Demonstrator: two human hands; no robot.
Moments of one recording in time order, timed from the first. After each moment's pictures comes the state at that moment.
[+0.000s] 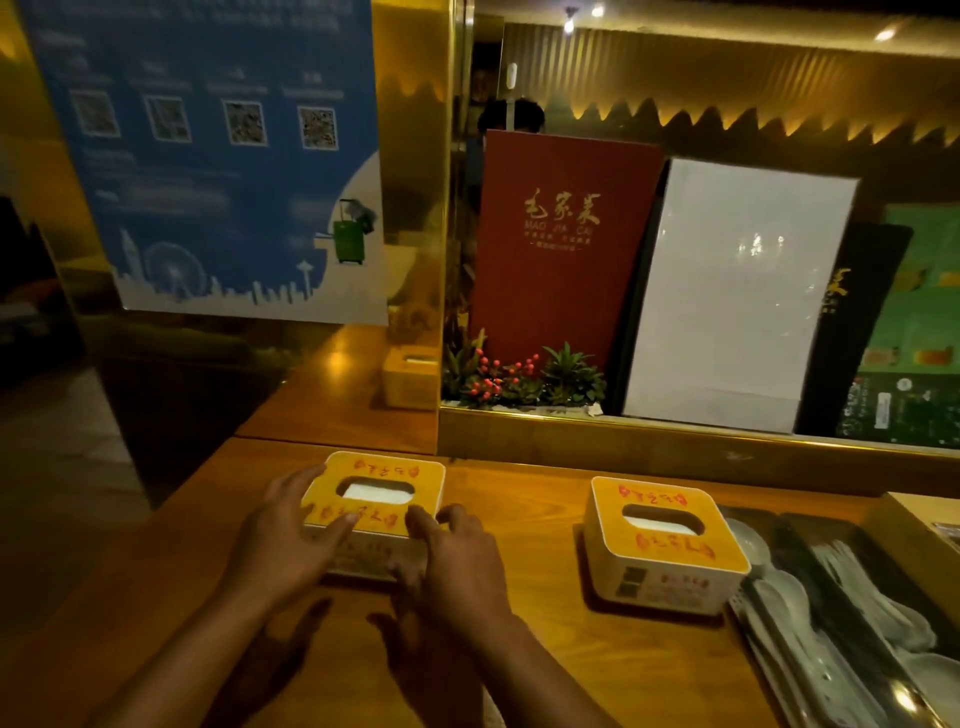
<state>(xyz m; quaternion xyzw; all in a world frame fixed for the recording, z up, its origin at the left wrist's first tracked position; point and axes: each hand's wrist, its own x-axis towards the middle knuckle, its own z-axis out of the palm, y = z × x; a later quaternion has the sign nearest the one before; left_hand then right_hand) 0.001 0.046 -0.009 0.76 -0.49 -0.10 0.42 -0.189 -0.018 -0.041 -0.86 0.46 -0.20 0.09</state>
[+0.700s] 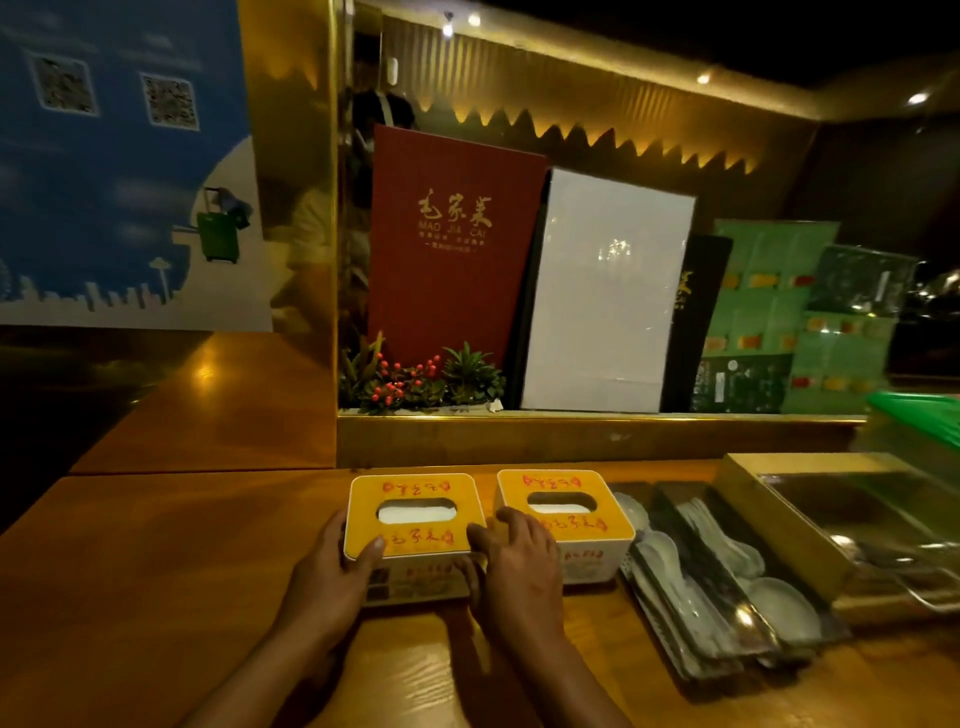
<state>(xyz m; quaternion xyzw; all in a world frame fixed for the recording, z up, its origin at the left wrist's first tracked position) -0.108 -0.005 -0.045 0.63 -0.49 -0.37 0.48 -0.311 -0.023 -0.039 -0.75 0.62 -0.25 -0.05</state>
